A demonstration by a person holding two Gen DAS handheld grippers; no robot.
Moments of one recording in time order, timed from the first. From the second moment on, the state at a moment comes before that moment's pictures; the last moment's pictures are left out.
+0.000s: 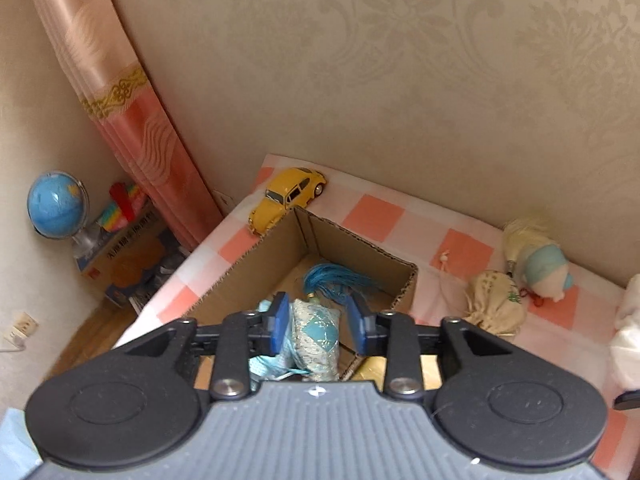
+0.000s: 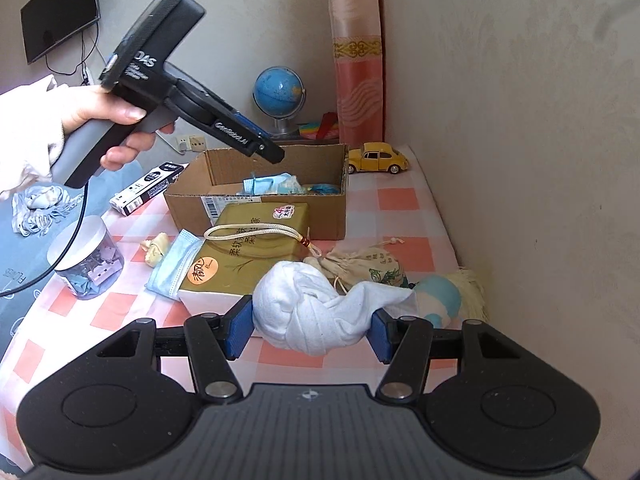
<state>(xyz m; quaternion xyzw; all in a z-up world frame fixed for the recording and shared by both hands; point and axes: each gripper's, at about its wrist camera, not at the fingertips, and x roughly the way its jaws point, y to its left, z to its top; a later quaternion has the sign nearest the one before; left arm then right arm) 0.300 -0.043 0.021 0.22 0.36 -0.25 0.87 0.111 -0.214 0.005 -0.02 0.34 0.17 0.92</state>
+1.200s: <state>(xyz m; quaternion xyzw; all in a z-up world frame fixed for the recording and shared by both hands) 0.085 0.027 -0.006 0.04 0.33 -0.05 0.94 0.317 -0.126 0.034 -0.05 0.37 0.19 0.91</state>
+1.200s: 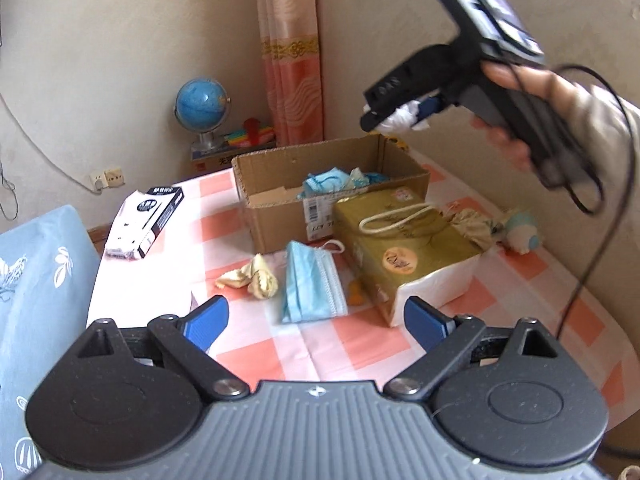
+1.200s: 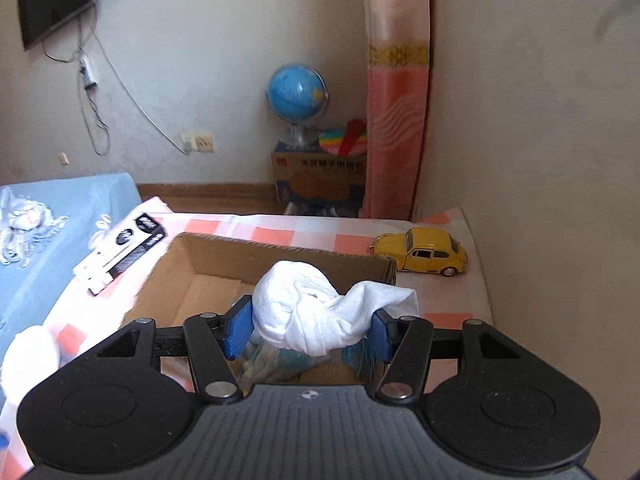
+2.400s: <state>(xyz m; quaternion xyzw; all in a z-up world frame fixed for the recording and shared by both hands) 0.068 0.024 -0.006 0.03 0.33 -0.05 0.94 0.208 -0.177 0.032 -0.08 0.33 0.14 0.93</state>
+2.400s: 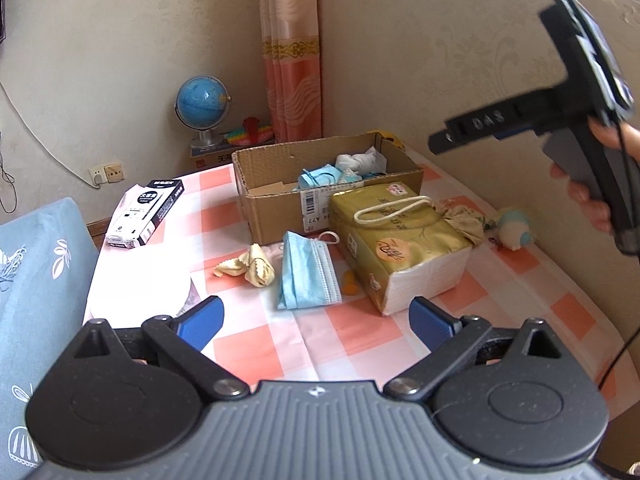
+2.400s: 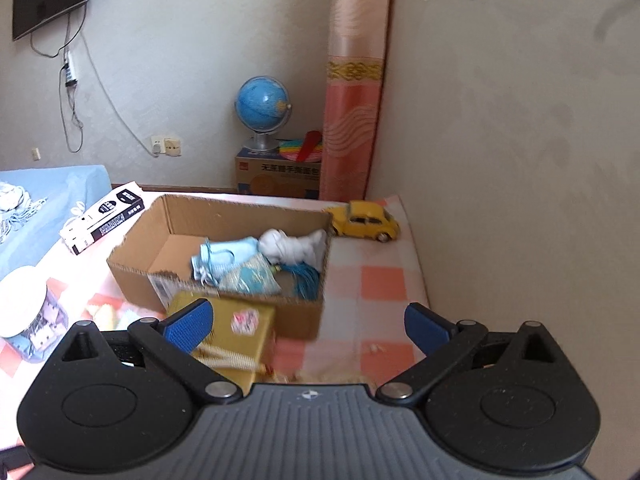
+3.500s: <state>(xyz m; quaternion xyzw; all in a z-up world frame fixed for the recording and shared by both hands) 0.091 0.010 -0.029 0.04 0.37 -0.07 0.93 0.242 -0.206 -0.032 -0.04 0.41 0.14 0.90</state>
